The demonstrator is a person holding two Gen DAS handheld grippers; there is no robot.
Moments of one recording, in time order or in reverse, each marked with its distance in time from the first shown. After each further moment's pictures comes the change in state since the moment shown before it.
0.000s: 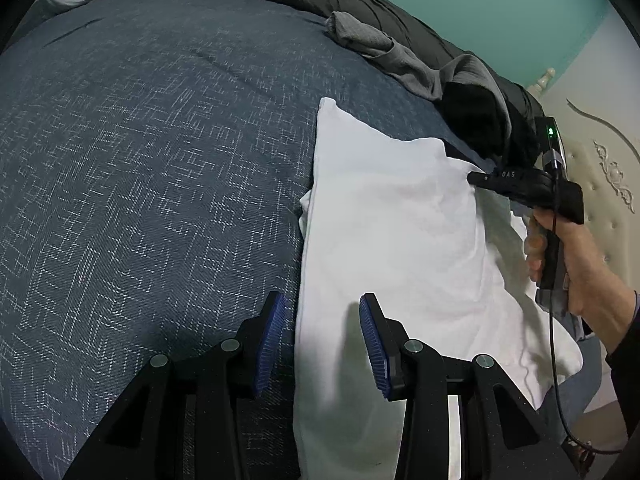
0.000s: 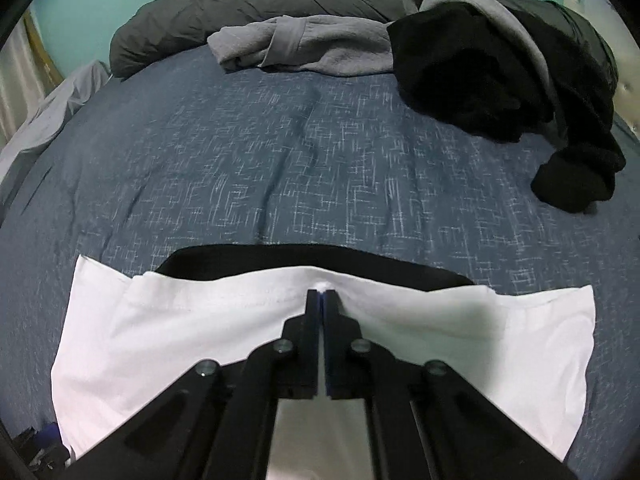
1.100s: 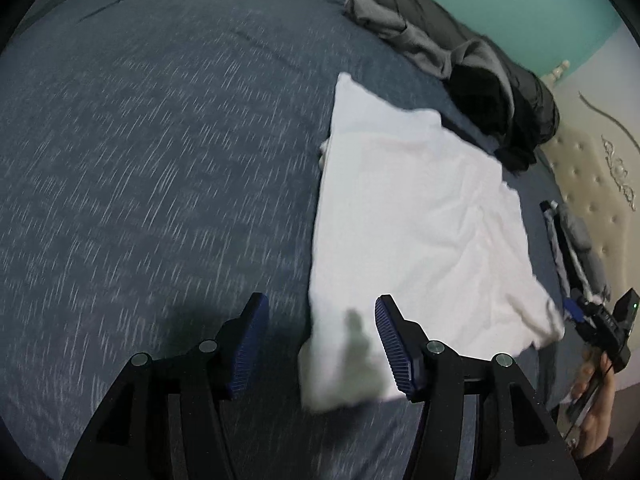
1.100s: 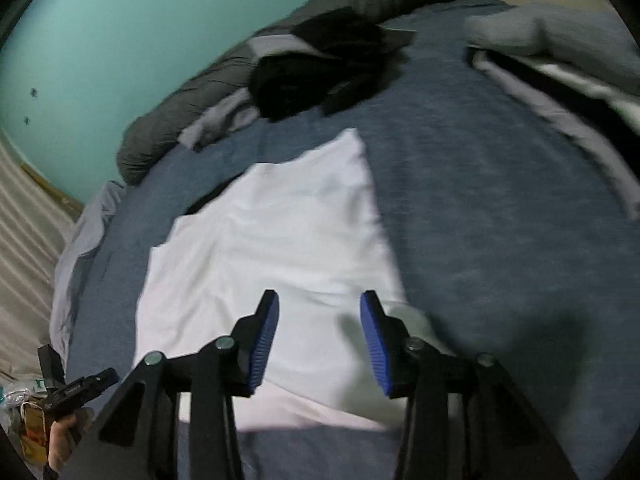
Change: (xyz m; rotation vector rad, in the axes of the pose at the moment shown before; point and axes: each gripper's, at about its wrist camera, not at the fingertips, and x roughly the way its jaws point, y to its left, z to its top) left arm -0.063 0.004 -0.035 -0.042 0.143 0.041; right arm -0.217 -0.173 -0.212 0.429 -0.118 0.167
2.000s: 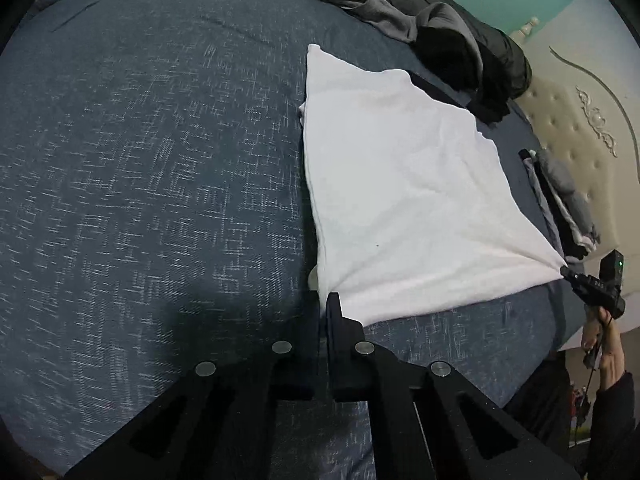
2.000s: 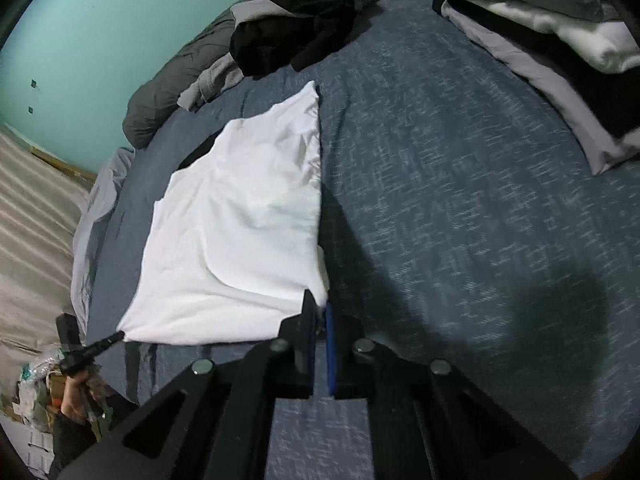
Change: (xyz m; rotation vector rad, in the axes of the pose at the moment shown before) left arm -0.016 0.004 -0.024 0.142 0.086 -0.048; right arm -0.034 -0.070 -0.017 -0.001 0.201 0.083
